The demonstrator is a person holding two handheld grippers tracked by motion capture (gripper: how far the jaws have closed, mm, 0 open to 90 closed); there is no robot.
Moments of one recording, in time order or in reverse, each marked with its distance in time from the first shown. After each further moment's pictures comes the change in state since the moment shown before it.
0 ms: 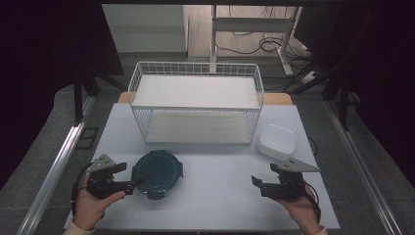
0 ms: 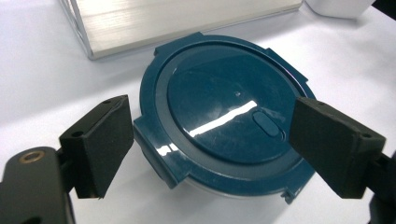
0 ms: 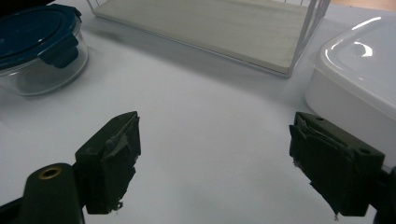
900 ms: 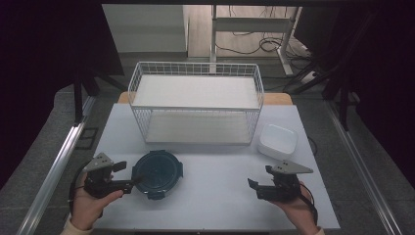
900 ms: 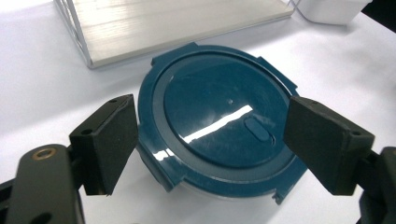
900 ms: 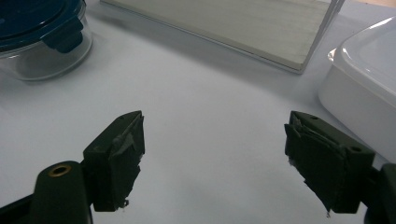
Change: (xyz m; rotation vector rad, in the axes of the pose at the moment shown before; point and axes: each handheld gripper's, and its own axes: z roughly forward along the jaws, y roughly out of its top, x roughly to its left) left arm 0.000 0.008 -0.008 -0.014 -0.013 0.006; right arm 0.010 -0.001 0.006 0.033 0.003 -0.046
